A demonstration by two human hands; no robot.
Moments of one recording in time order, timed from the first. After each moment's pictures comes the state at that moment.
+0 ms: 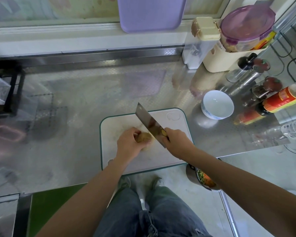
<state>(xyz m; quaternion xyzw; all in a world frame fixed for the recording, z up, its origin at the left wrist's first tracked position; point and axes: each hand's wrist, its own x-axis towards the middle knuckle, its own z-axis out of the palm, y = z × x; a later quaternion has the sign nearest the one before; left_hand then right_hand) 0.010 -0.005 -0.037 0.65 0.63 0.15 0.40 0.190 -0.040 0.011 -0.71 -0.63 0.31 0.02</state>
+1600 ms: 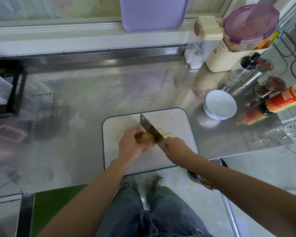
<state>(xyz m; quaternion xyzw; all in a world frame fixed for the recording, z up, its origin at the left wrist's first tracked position) 0.005 -0.005 -0.045 0.65 0.63 0.15 0.41 0.175 -0.052 0.000 -0.72 -0.61 0.33 -0.08</state>
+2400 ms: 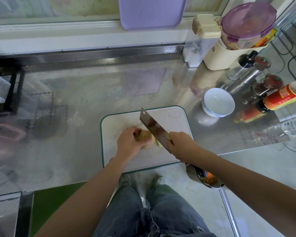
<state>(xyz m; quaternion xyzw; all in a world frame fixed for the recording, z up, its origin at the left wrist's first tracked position) 0.004 -0.005 -0.045 0.66 0.62 0.15 0.40 0.190 -0.052 0.024 -0.70 -0.63 0.33 -0.04</state>
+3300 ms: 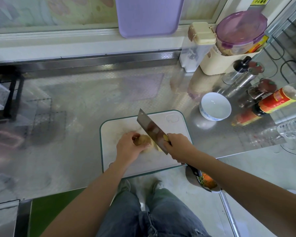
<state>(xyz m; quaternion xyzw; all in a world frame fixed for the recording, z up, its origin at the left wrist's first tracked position) 0.004 -0.005 -0.043 0.65 0.62 0.15 0.41 0.188 -0.046 0.025 -0.72 -0.58 0.37 0.00</state>
